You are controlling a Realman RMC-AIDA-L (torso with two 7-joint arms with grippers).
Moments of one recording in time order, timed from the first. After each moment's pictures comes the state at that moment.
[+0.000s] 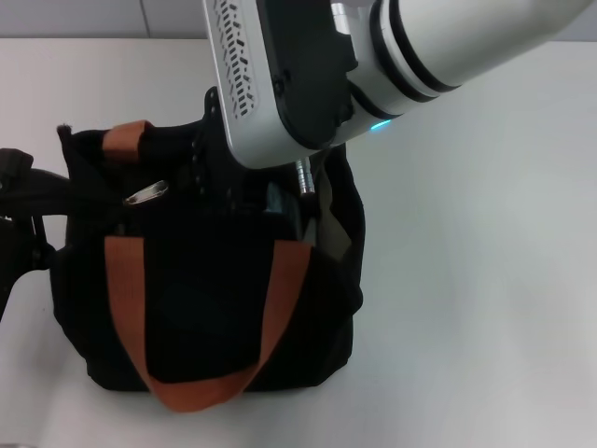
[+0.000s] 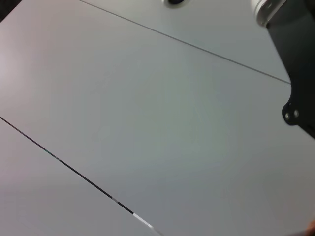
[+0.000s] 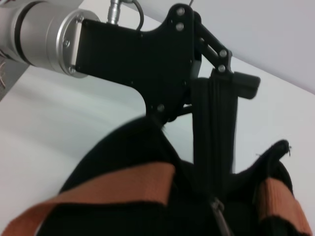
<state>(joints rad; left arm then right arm) -0.13 -2.08 -0.25 -0.21 1.99 1.85 0.96 0.88 2.09 -1.76 -1.34 -2.19 -1.19 1.96</state>
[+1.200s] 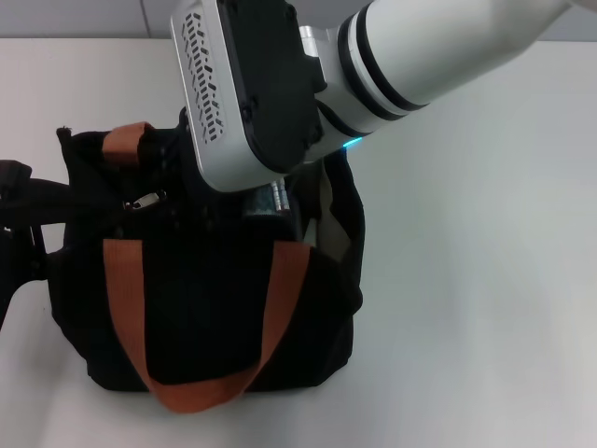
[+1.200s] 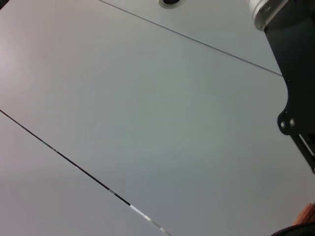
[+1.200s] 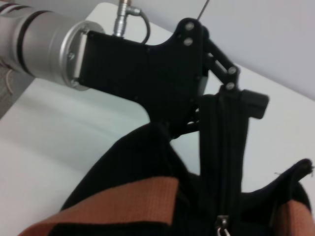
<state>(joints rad) -0.11 -2.08 -0.25 -0.22 1.99 1.84 0.97 0.91 2.09 -1.83 -1.29 -2.14 -1.13 1.95</state>
